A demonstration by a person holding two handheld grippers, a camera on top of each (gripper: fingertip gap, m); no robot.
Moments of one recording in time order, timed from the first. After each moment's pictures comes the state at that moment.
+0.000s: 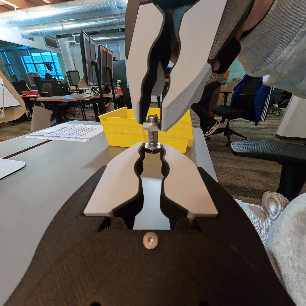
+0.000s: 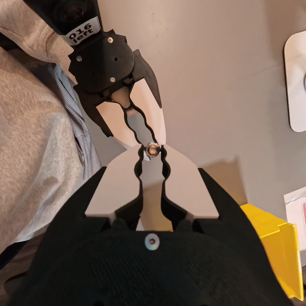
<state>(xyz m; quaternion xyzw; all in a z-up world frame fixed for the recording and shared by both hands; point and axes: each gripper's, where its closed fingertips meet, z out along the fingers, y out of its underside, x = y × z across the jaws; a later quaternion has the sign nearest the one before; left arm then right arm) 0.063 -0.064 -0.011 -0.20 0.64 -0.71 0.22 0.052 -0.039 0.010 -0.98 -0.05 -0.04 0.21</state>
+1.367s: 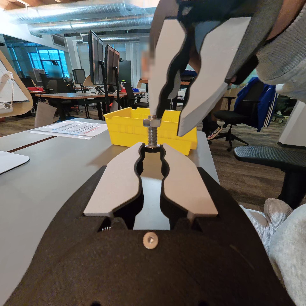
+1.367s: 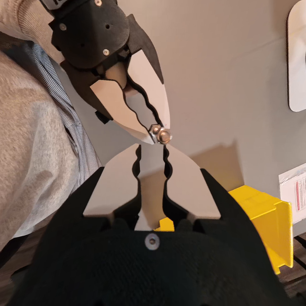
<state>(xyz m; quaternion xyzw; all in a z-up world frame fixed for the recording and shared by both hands) 0.069 -0.057 -0.010 -0.22 0.63 -0.71 0.22 0.055 -0.056 0.003 -0.98 -0.03 -0.07 0.16</state>
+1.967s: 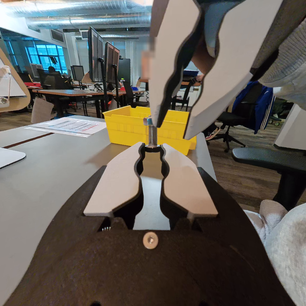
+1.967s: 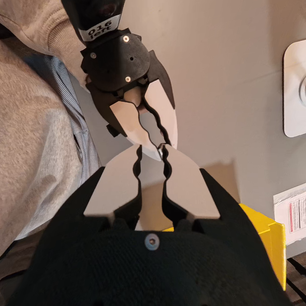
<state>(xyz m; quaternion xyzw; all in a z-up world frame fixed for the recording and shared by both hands) 0.071 -0.057 -0.012 -0.23 0.63 -0.71 0.21 0.041 -0.035 0.008 -0.98 -0.08 -0.06 0.19</state>
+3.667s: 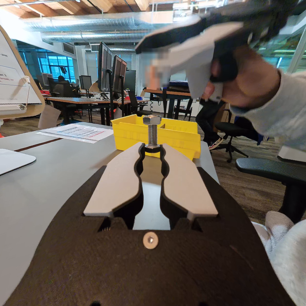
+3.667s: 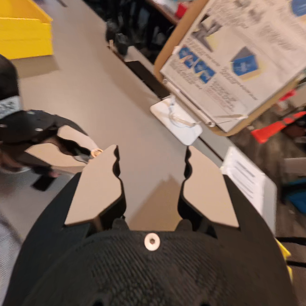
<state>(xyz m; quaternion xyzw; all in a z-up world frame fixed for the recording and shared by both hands) 0.078 -0.044 -0.001 -0.24 0.60 -0.73 0.22 0.123 -0.060 0.084 -0.82 0.09 -0.31 0.47</state>
